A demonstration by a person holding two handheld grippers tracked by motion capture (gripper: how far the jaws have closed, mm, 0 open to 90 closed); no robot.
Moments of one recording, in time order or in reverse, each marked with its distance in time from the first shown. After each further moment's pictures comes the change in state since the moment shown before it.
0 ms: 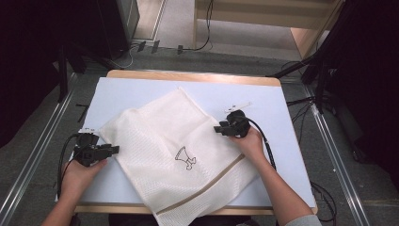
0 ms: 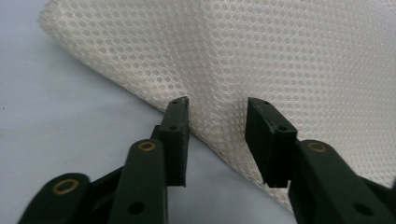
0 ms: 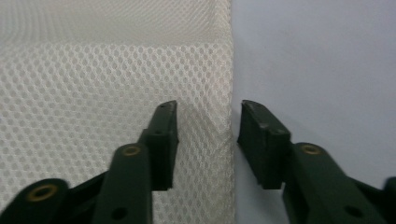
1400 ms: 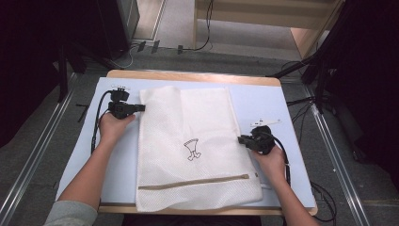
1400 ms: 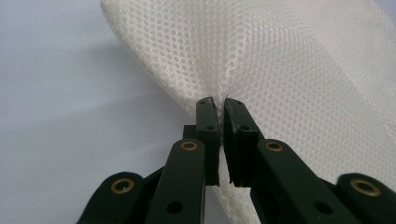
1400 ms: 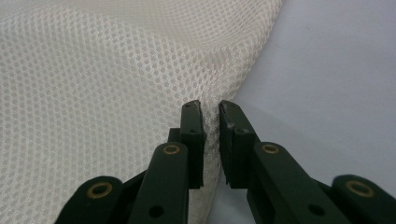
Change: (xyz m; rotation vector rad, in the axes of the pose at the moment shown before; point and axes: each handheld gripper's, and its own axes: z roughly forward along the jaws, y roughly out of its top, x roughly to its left) left arm -0.011 0.138 0.089 -0.071 -0.165 0.066; right arm -0.008 -0.068 -0.060 -0.034 -0.105 0.157
